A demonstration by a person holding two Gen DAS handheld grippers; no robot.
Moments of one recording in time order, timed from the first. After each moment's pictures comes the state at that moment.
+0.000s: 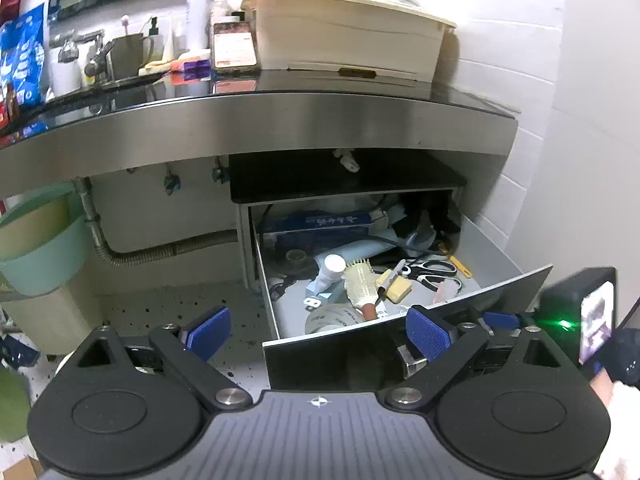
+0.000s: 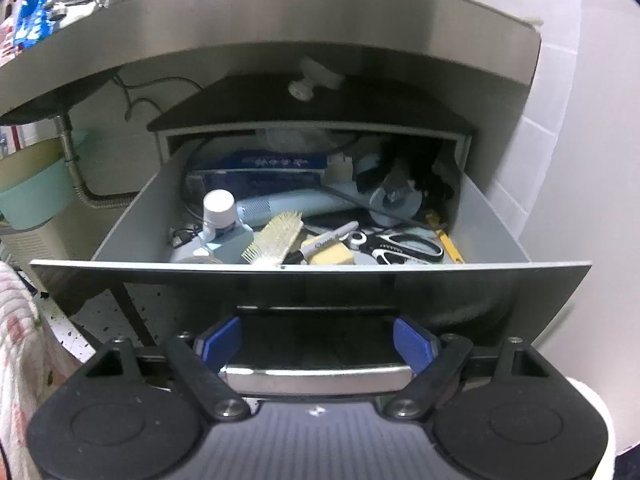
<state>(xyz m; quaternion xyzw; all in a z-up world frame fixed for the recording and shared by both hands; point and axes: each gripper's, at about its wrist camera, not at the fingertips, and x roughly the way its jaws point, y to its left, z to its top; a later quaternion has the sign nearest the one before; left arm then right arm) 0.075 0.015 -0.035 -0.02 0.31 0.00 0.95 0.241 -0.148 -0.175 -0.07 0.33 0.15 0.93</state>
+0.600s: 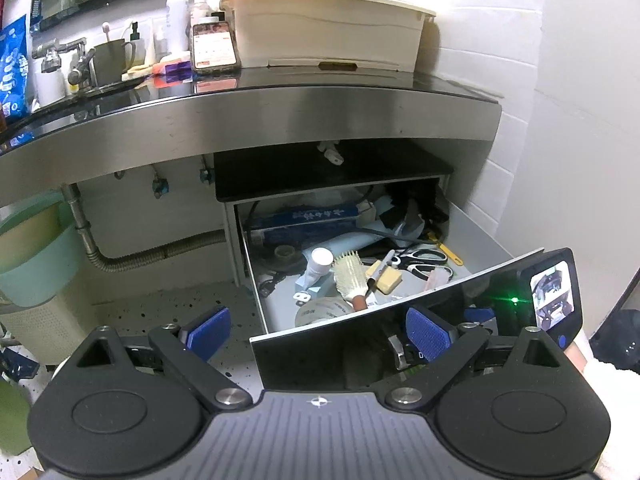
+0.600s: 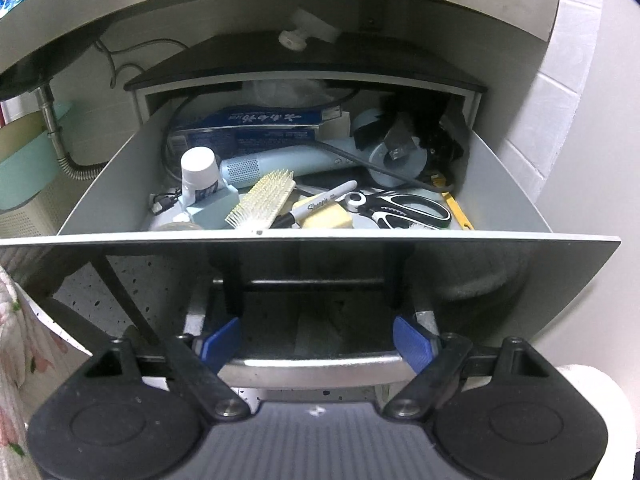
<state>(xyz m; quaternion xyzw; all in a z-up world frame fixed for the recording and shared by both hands) 0.076 0.006 -0.039 -0.01 0.32 -0.02 0.95 0.265 -0.143 -0.196 -0.08 0.39 0.14 0.91</state>
